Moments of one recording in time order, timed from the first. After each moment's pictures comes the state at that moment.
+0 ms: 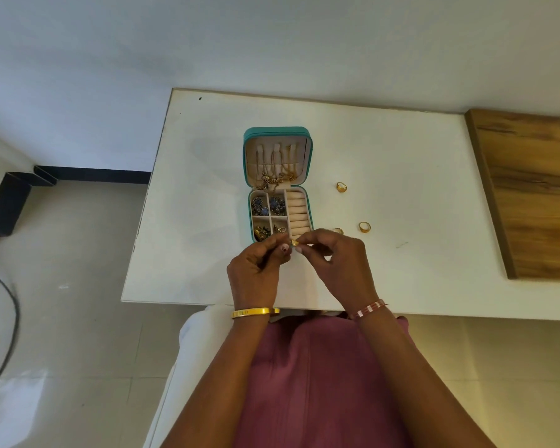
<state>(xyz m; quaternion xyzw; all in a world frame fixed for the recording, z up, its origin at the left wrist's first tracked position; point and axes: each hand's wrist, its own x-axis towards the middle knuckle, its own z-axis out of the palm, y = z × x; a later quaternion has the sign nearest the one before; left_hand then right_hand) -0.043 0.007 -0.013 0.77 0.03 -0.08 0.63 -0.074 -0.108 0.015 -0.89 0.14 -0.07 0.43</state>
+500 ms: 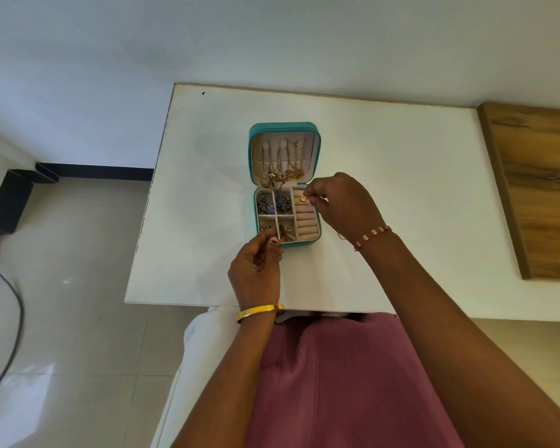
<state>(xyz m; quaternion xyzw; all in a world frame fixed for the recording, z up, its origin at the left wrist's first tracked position) -0.039 0.005 -0.014 0.74 0.16 -0.08 0.65 0.003 -0.146 0.011 -0.97 0.06 -0.02 0.22</state>
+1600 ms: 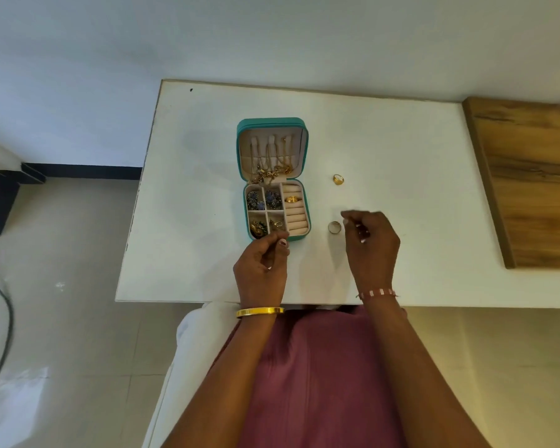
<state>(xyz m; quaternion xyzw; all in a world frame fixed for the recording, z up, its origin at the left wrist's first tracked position) -0.050 -0.002 -0.019 0.78 0.06 -0.09 0.61 -0.076 -0.141 -0.014 -0.85 0.31 -0.22 0.37</state>
